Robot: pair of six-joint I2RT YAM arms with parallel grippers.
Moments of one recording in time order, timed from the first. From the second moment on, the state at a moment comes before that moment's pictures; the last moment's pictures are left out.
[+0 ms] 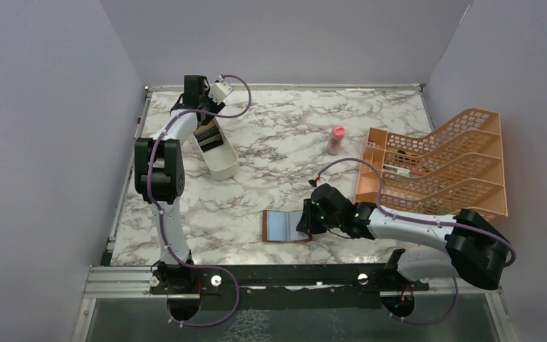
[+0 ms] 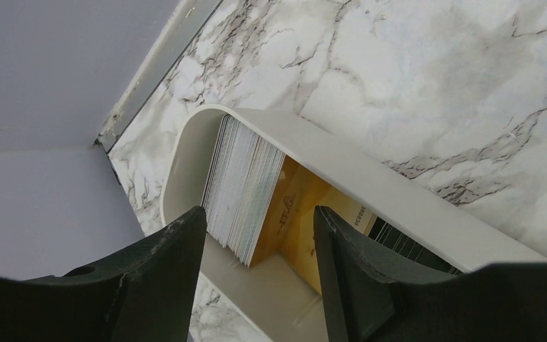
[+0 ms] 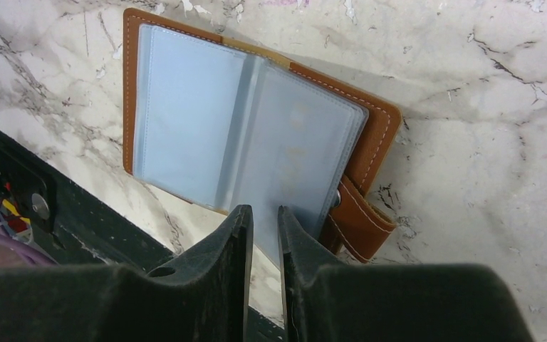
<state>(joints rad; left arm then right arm) -0.05 2.07 1.62 -0.19 0.01 0.76 0.96 1.27 0.54 -0.11 -0.01 0.77</state>
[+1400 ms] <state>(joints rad) -0.05 2.18 1.63 -0.11 -0.08 0.94 0.96 1.31 0.60 -0.14 -0.02 0.79</state>
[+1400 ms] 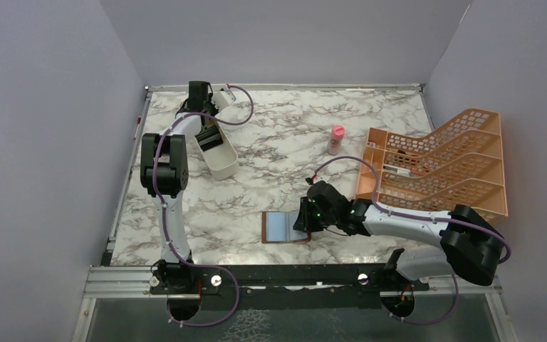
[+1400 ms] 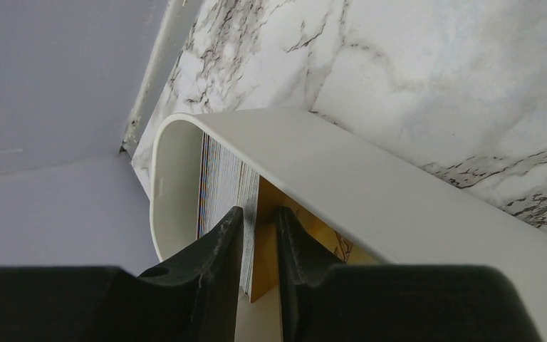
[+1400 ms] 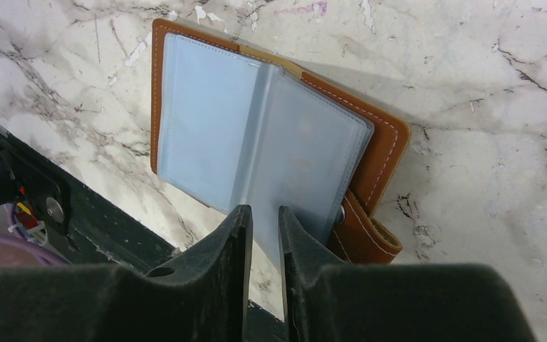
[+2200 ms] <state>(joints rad) -0.06 2.19 1.68 -0.18 -0.10 0.93 0.96 1.32 0.60 -0.13 -0.03 0.79</state>
